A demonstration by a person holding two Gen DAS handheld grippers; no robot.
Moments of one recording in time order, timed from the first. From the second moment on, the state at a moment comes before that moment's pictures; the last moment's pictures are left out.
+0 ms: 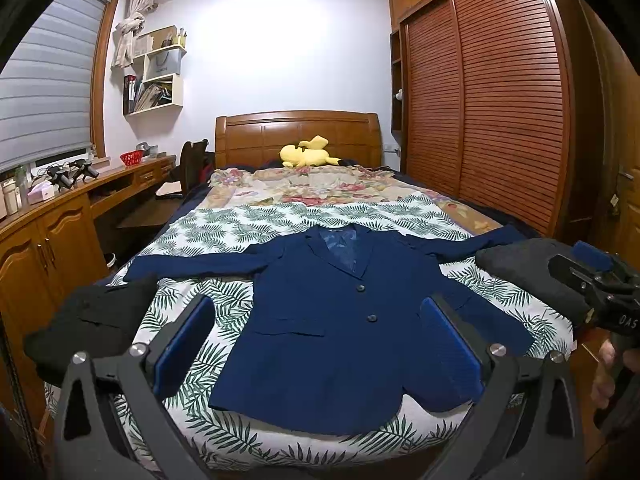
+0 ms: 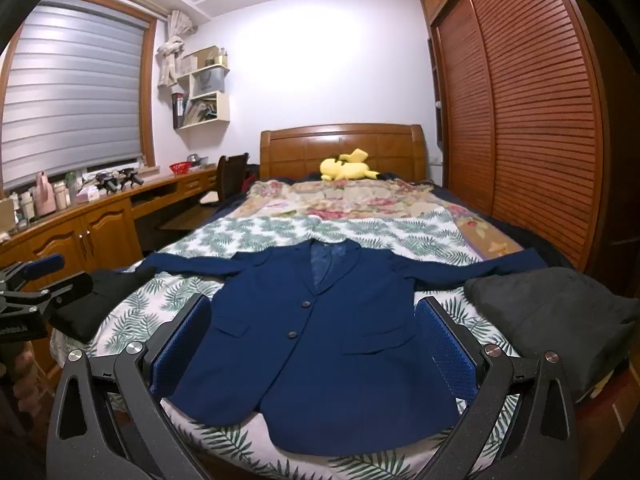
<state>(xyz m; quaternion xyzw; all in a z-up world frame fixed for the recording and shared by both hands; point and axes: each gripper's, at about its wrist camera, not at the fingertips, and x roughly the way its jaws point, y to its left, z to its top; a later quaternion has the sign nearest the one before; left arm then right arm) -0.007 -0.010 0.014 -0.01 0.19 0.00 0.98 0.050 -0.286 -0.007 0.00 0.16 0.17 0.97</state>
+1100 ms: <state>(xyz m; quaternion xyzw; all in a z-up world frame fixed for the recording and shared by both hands) -0.005 -0.001 0.003 -0.01 0.19 0.01 0.98 0.050 -0.285 -0.007 -0.01 0.16 0.16 0.97</state>
